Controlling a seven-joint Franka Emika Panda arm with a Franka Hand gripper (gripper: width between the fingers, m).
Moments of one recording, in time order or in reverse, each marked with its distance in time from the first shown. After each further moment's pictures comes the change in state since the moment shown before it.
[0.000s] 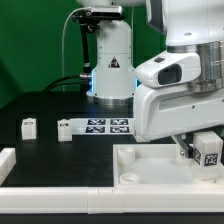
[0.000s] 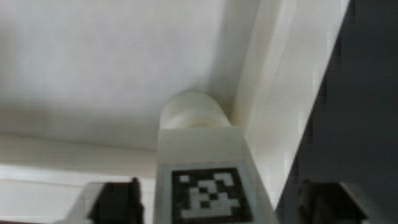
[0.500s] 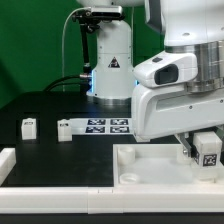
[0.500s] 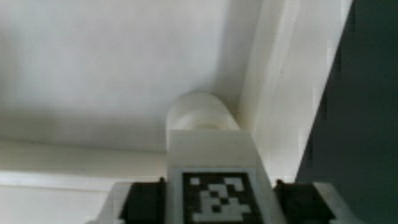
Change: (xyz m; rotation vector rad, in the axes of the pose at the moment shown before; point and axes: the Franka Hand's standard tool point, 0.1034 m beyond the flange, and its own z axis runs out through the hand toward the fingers) arm 0.000 0.004 -0.001 -0.001 0.008 0.081
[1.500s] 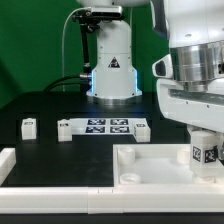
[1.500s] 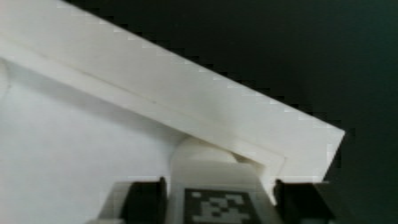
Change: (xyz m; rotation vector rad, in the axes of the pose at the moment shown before) arm -0.005 -0.017 0.006 0.059 0.040 1.324
